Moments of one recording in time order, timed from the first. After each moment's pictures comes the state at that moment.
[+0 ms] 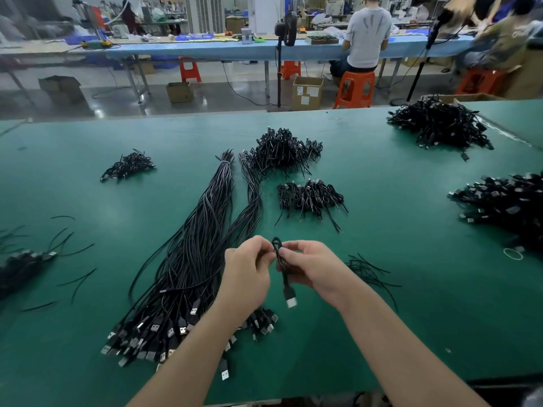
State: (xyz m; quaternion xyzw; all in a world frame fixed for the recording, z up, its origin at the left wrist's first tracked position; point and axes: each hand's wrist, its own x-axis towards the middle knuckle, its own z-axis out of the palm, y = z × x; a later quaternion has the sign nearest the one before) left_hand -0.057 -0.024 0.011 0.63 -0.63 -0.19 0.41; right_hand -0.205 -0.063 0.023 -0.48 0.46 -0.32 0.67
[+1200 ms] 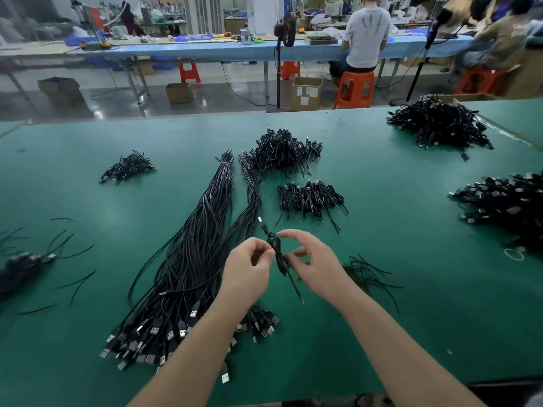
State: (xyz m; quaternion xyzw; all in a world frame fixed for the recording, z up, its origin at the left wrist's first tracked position) left_hand -0.060 -0.031 0.016 0.66 -0.52 -0.33 0.43; right_hand -0.216 -0.064 0.016 -0.71 0.48 -0.32 0.41
